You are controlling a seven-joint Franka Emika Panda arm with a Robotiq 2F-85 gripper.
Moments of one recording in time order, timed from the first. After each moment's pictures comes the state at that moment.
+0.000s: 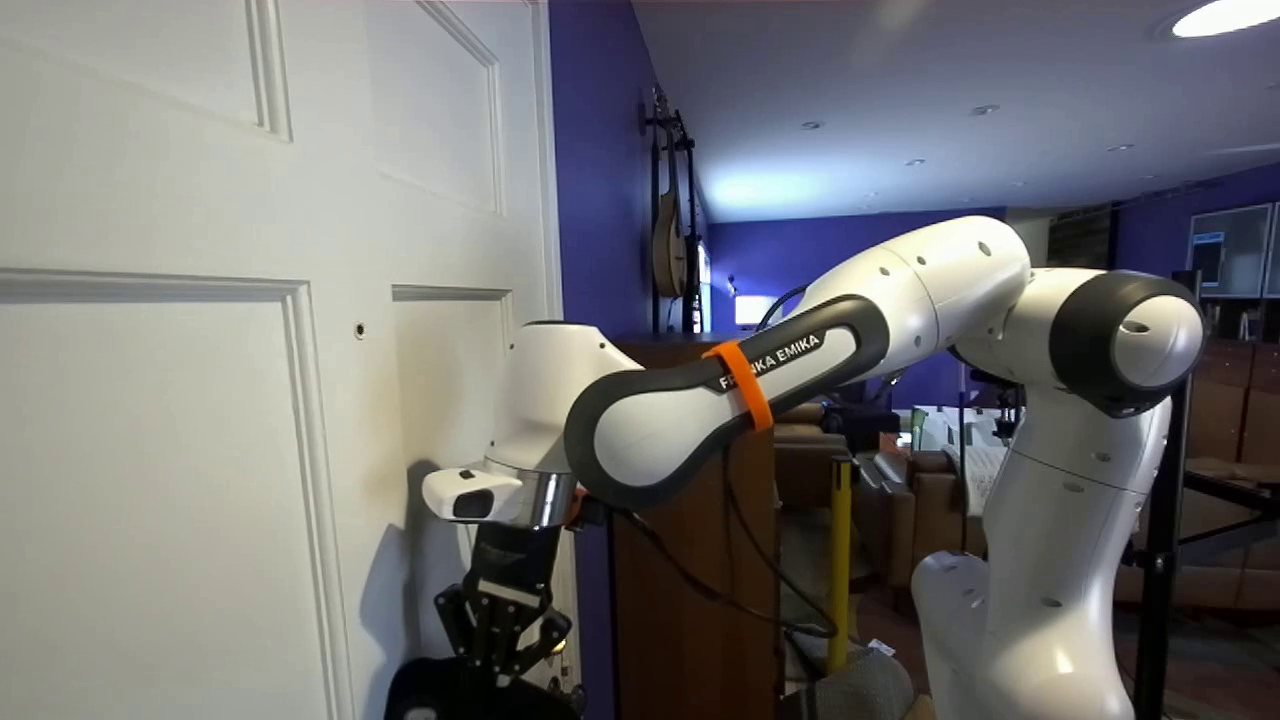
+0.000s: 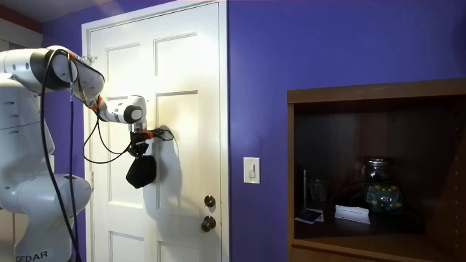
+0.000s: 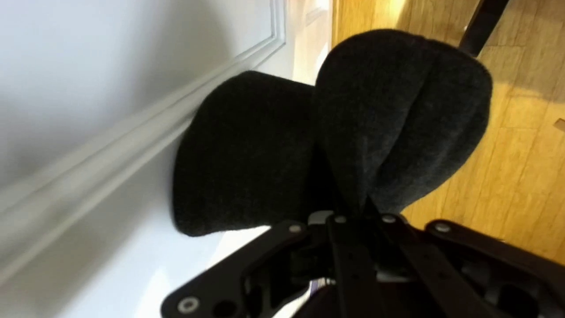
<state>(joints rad) 0.33 -0.31 0.17 -2.26 0.18 2.21 -1.39</state>
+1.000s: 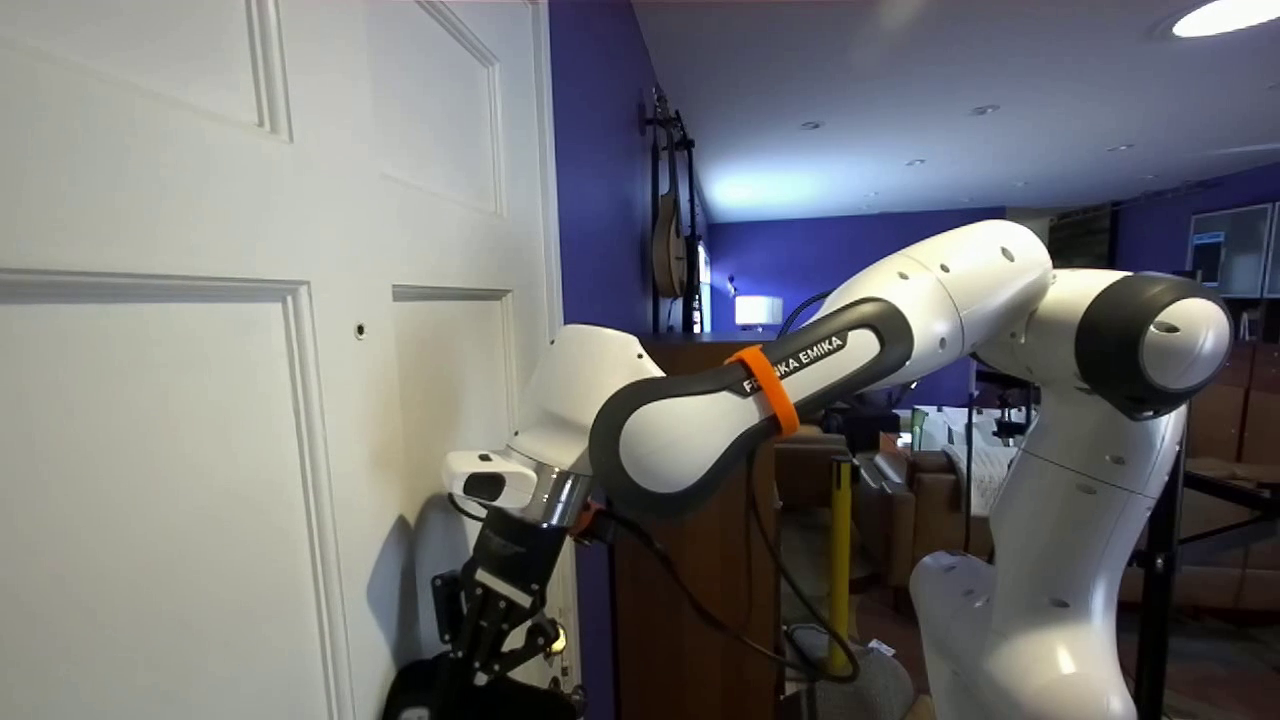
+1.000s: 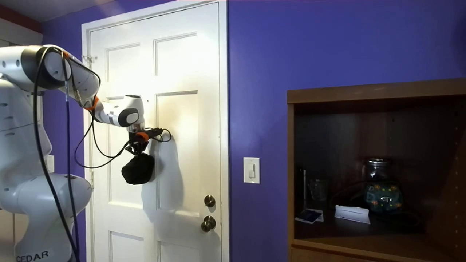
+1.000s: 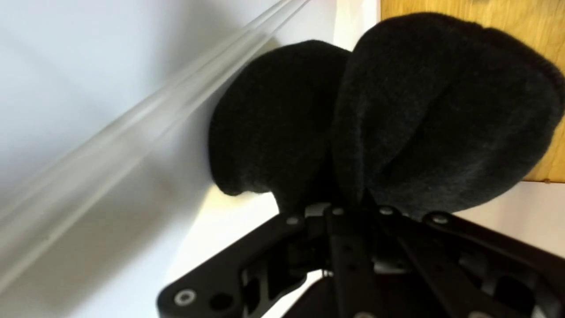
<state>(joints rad) 0.36 -0.36 0.17 -2.35 0.29 2.40 -1.32</state>
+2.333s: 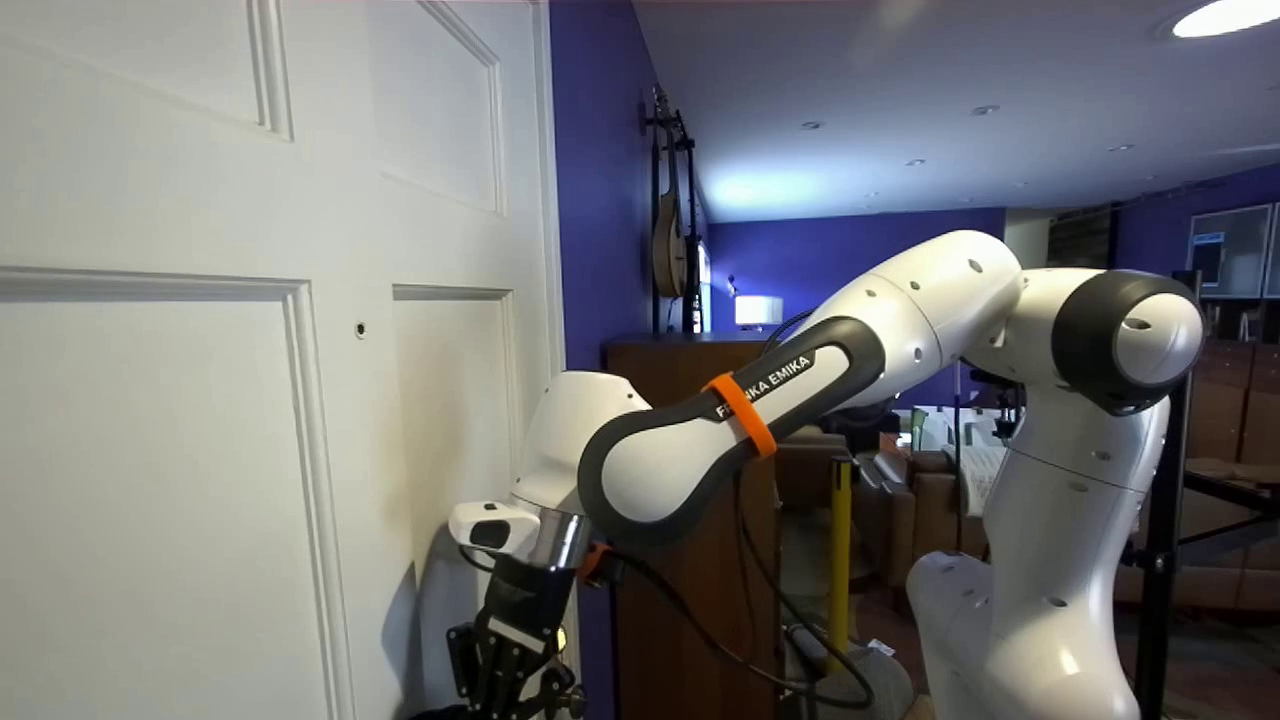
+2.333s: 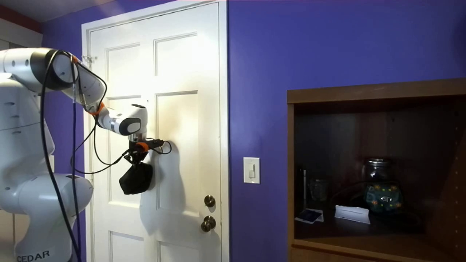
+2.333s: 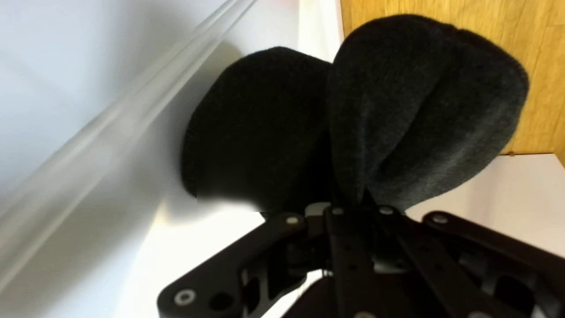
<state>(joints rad) 0.39 -0.32 0.12 -2.41 0.39 2.41 -1.38</state>
